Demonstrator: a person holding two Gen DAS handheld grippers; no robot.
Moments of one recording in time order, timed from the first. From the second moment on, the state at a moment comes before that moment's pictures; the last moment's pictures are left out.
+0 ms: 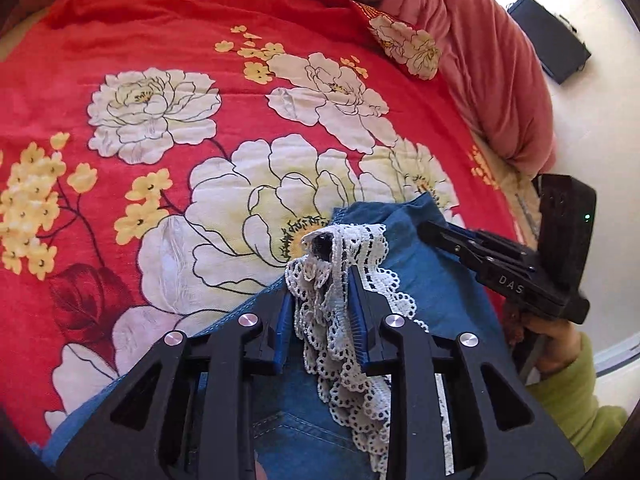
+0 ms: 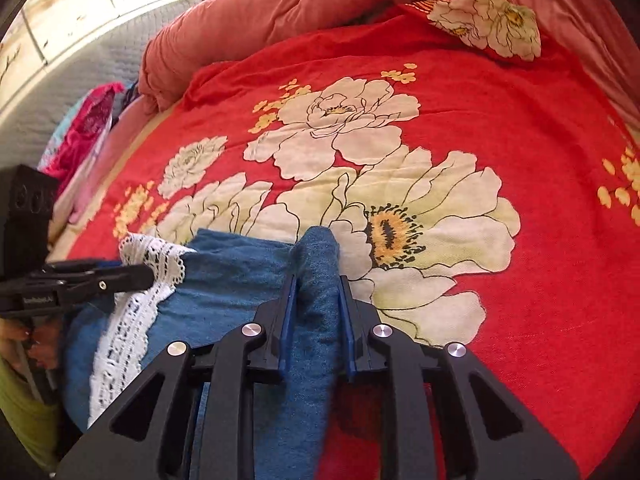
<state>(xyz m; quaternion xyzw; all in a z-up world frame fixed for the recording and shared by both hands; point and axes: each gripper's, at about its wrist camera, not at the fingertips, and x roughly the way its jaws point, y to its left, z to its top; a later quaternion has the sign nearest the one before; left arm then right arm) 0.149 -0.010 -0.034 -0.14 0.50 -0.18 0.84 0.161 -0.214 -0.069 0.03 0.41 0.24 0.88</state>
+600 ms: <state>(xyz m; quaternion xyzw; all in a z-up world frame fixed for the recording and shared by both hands) 0.080 0.011 0.002 -0.15 0.43 -0.10 0.89 0.116 -0.240 -0.028 0.05 0.33 0.24 0.91</state>
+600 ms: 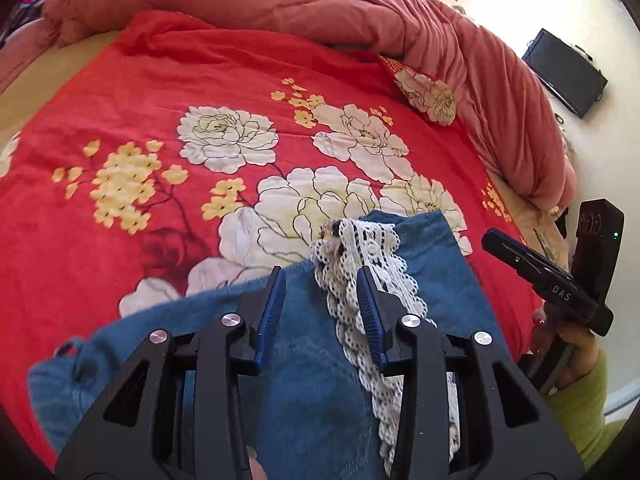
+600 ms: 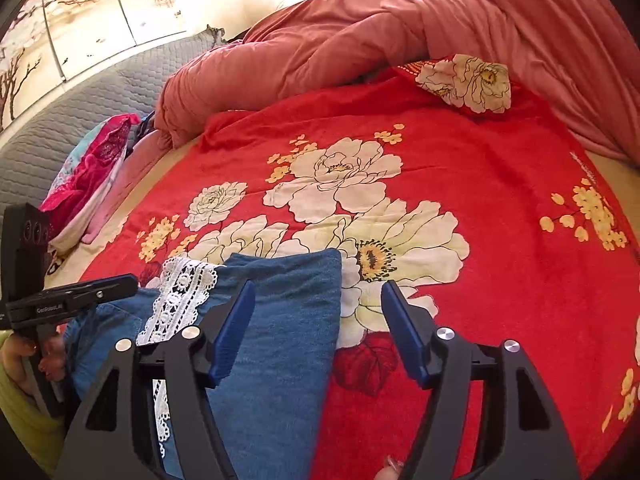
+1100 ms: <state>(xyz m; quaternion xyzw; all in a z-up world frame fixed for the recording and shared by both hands) -0.013 -0.015 0.013 -0.15 0.41 -0.12 0.89 0.042 -0.251 -0.036 0.05 0.33 0.25 0.91</state>
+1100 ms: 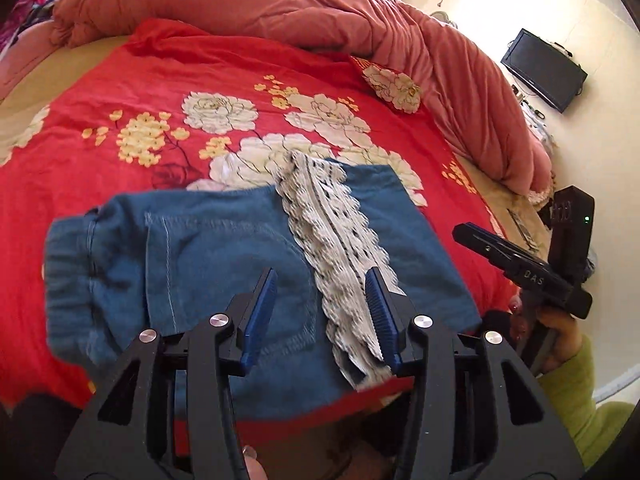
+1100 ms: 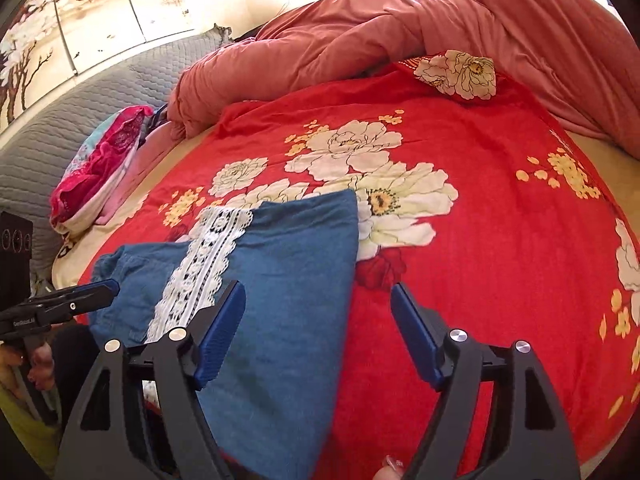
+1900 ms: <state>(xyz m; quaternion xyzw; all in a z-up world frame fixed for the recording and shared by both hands) -0.022 -0.061 -0.034 -0.25 0.47 -0.12 0.84 -0.002 -0.257 -0.057 0.04 0.37 0.26 0.89</state>
